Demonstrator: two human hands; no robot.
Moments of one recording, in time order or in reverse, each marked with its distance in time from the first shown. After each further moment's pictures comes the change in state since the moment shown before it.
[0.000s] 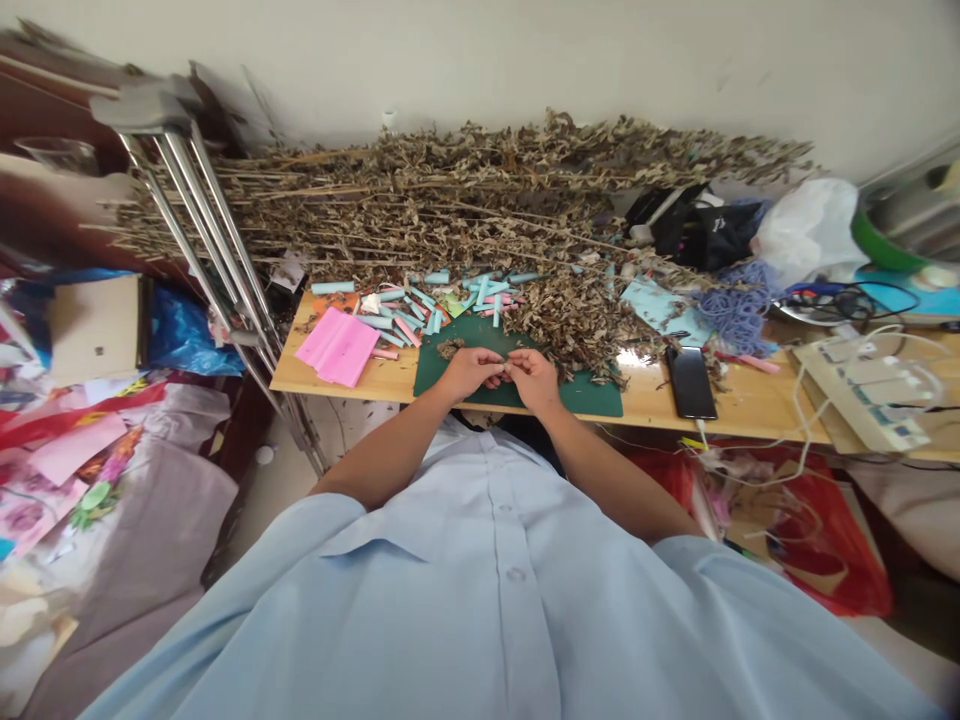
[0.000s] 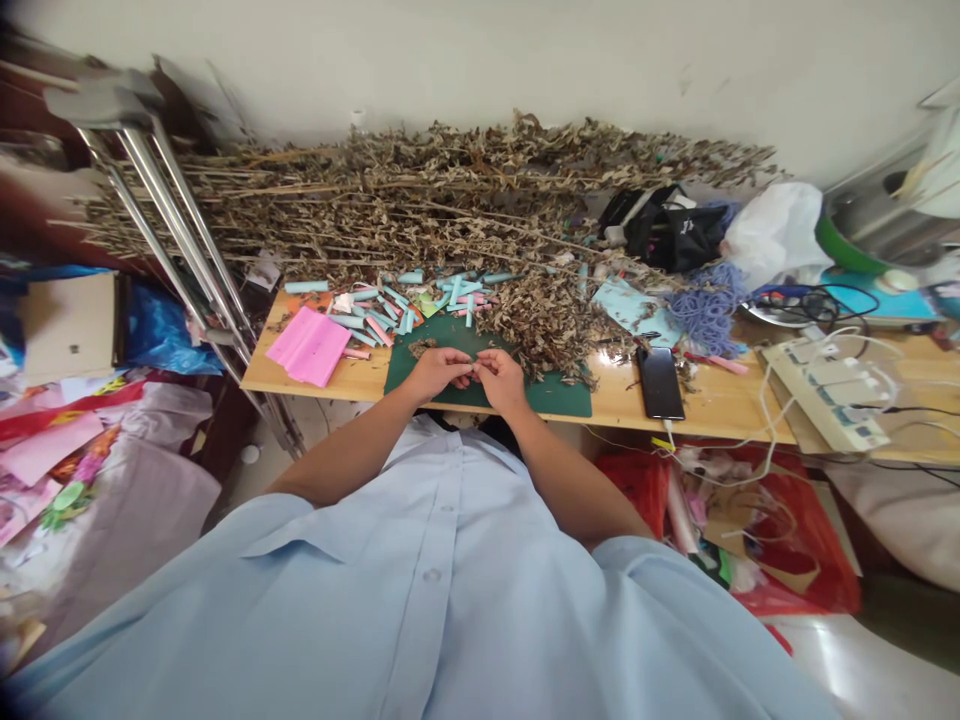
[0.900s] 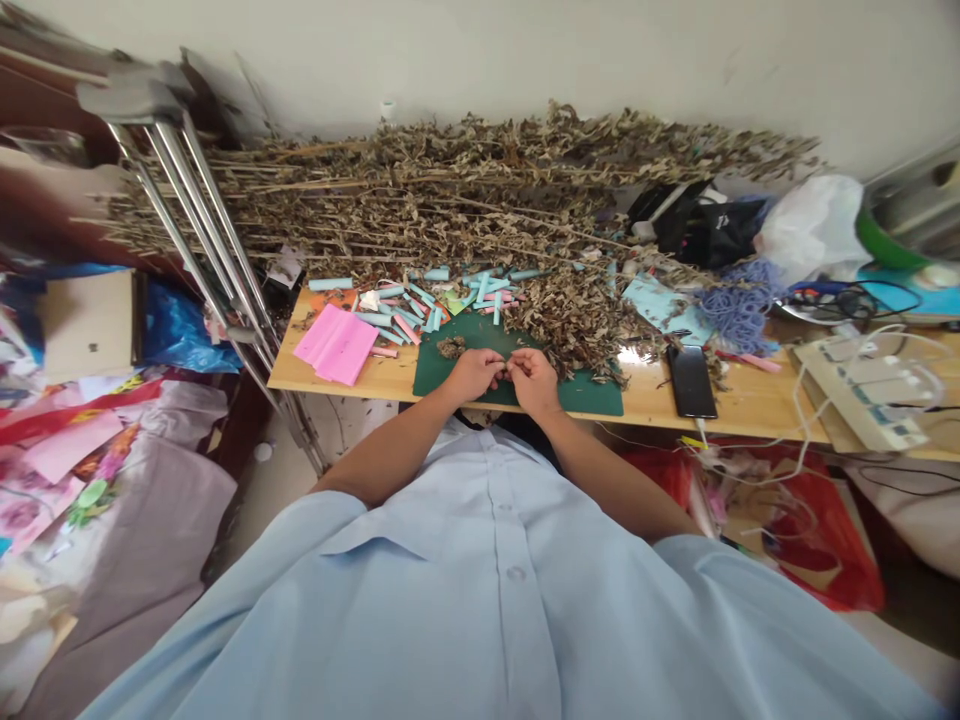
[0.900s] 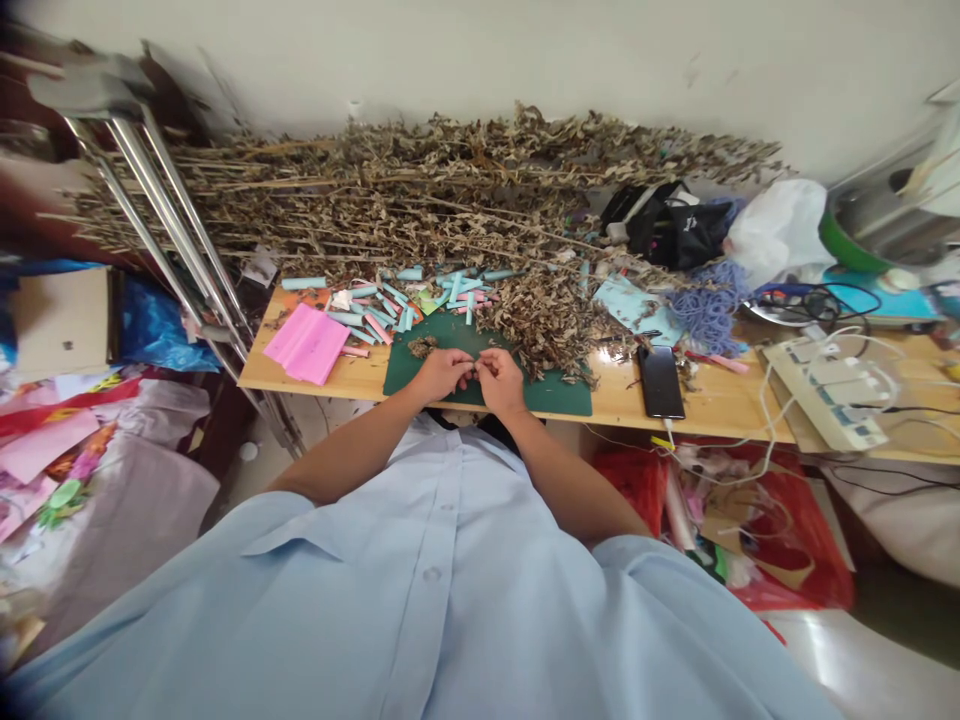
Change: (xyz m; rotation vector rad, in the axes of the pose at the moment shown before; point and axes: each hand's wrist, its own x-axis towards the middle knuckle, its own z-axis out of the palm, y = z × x) left_hand 0.000 0.002 0.008 0.300 0.027 0.020; right_hand -0.009 -0.001 0.002 -0.108 0.050 -0.081
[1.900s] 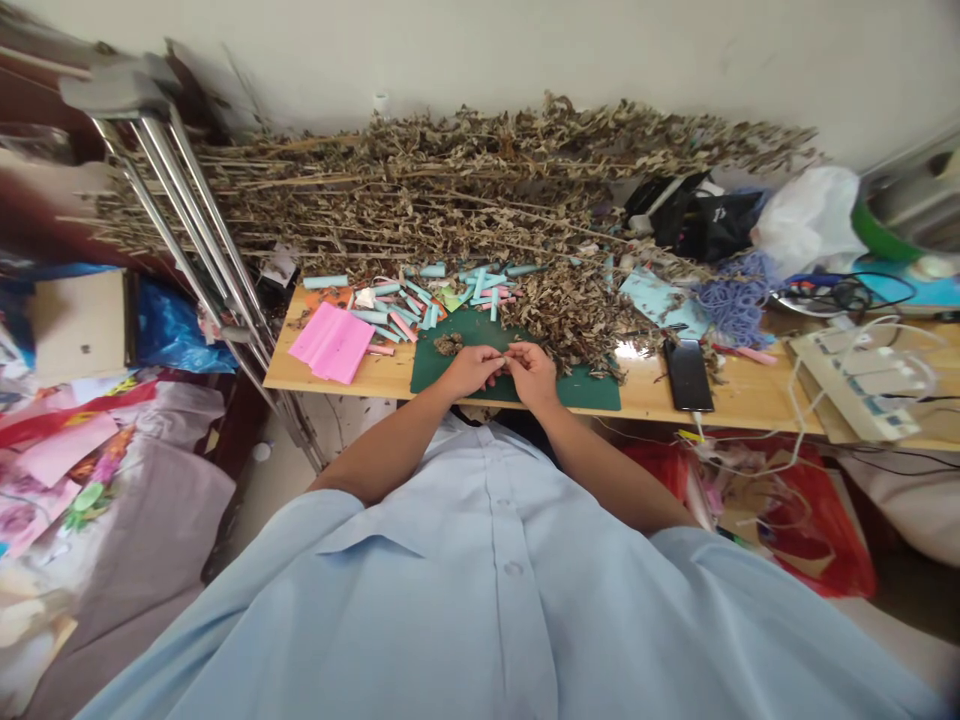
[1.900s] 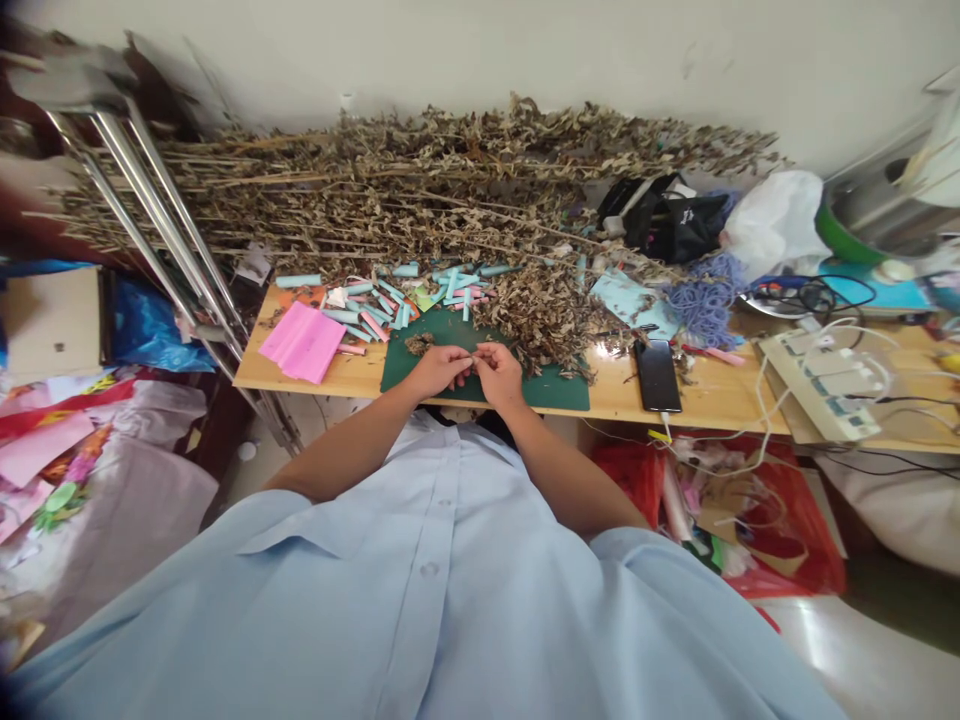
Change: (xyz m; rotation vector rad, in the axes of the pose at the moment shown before) left_hand 0.002 -0.003 -0.004 -0.060 -0.082 0.018; right_hand 0.006 0.003 0.000 0.007 0.023 0.014
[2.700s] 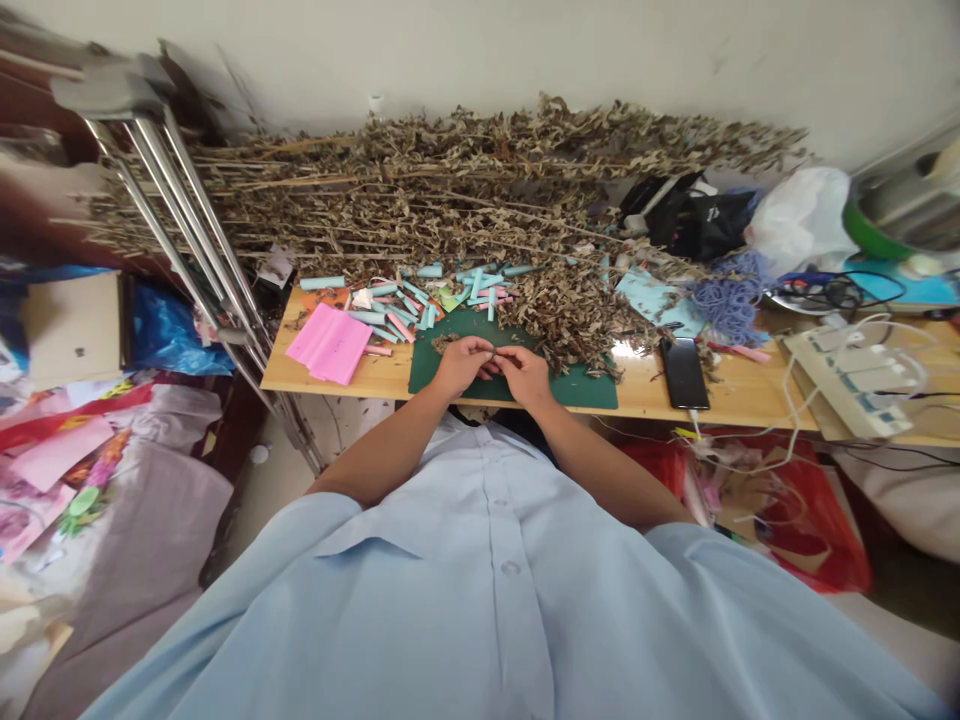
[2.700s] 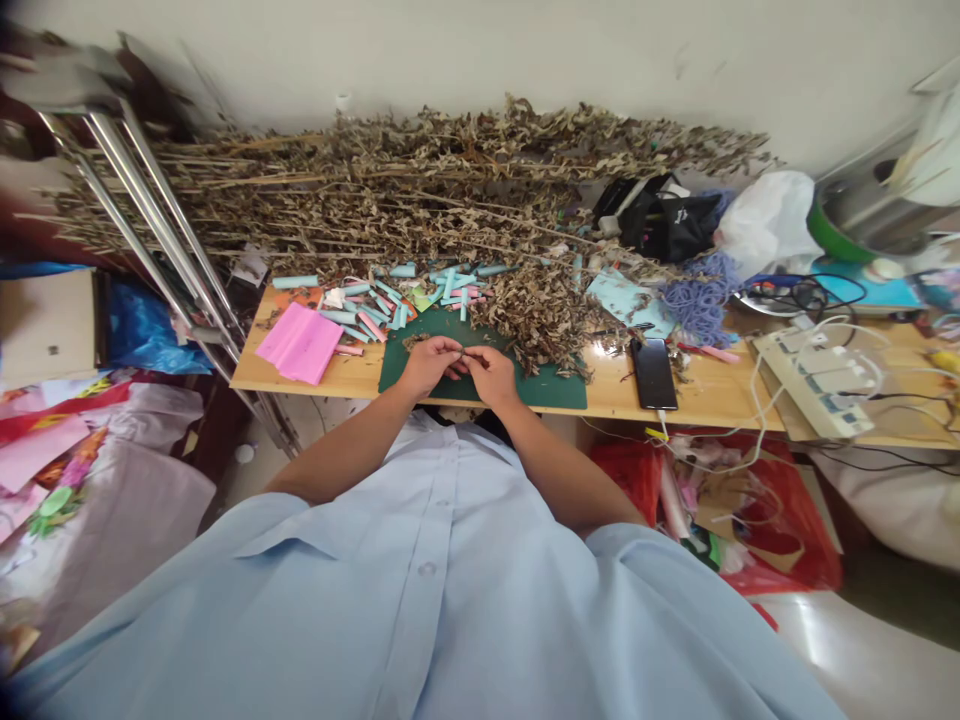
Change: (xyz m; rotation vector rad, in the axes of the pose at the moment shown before) left_hand 0.002 -0.001 0.001 -0.367 0.209 -0.040; right_hand 0.001 -0.006 0.002 -0.170 -0.035 -0.070
